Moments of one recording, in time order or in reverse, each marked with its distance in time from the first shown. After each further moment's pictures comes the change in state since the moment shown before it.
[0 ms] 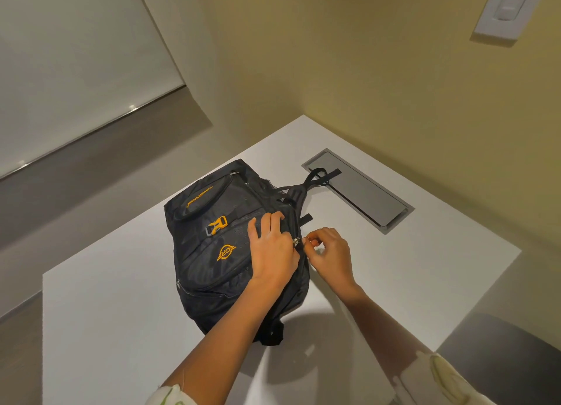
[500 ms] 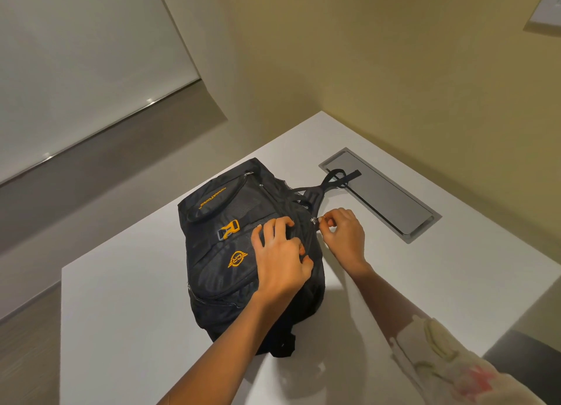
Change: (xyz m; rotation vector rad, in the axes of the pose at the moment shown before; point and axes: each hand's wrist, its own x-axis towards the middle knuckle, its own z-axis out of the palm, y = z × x) left_hand 0.007 -0.016 0.003 -0.144 0.000 -0.062; right_hand 0.074 0.017 0.026 -0.134 0.017 0.053
